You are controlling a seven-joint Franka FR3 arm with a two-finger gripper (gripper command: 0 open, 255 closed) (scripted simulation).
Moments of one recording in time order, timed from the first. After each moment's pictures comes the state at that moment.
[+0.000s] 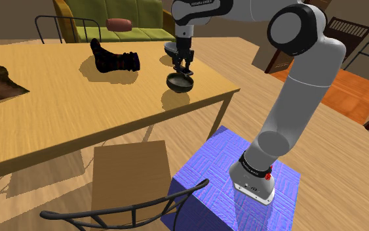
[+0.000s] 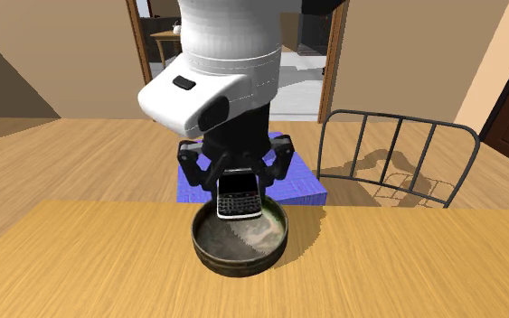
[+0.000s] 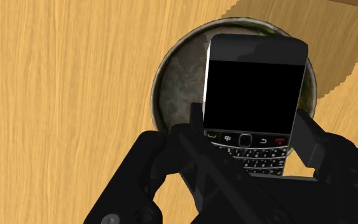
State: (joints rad) arm -0.09 0.16 -0.11 -1.75 0.01 1.70 -0.07
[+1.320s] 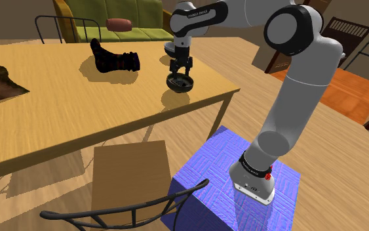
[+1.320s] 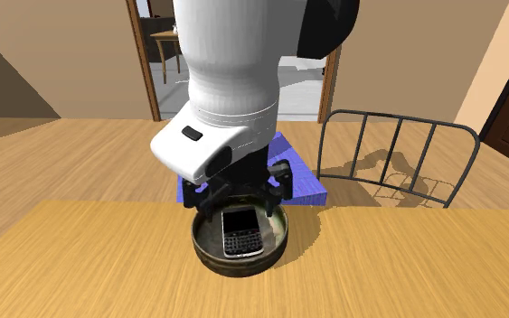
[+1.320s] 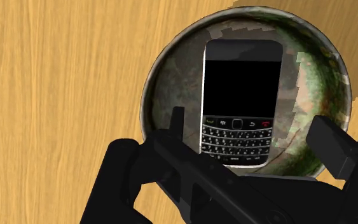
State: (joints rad) arm -0.09 0.19 -0.10 -1.84 0.01 1.81 -0.07
